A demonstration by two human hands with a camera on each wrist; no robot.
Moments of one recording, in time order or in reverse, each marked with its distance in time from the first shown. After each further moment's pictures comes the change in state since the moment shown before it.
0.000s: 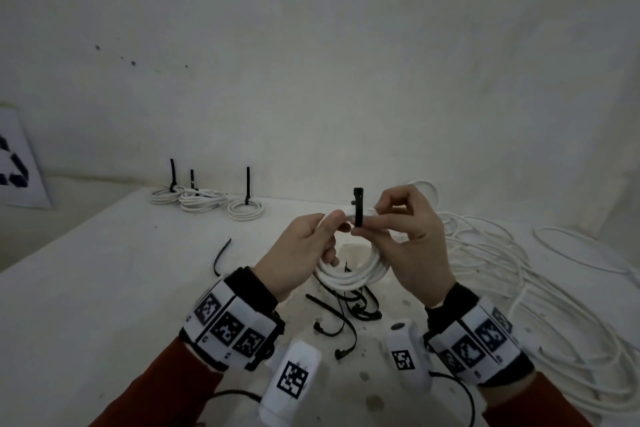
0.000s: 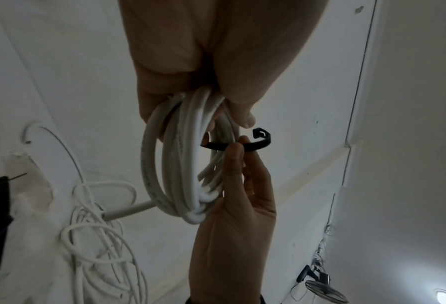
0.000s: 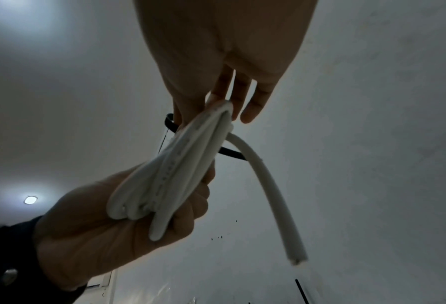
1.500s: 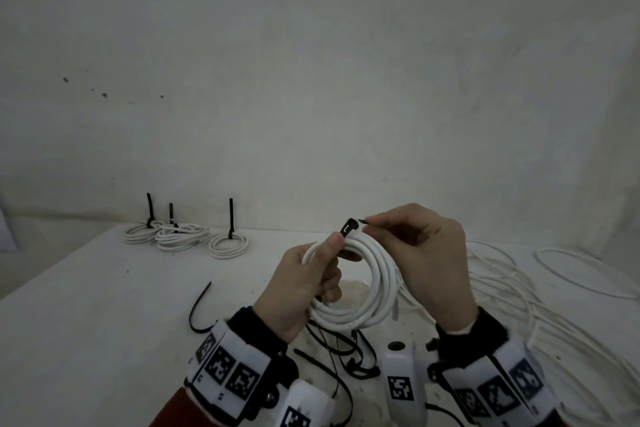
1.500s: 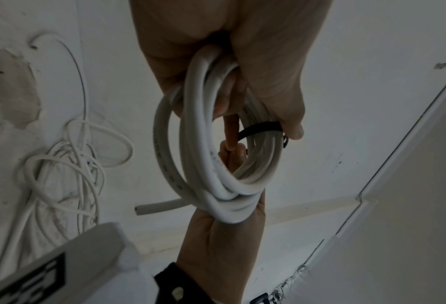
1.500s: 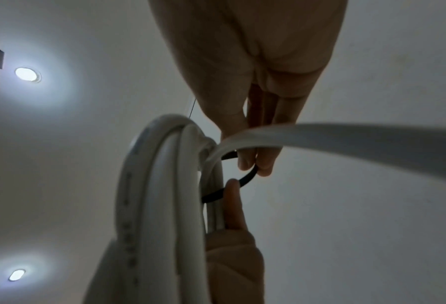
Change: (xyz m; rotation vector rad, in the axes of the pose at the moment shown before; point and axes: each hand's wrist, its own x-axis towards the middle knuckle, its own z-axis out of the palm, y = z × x) left_hand 0.034 0.001 0.014 -0.435 -0.064 -0.070; right_hand 0.038 0.001 -0.016 0.171 0.115 0.298
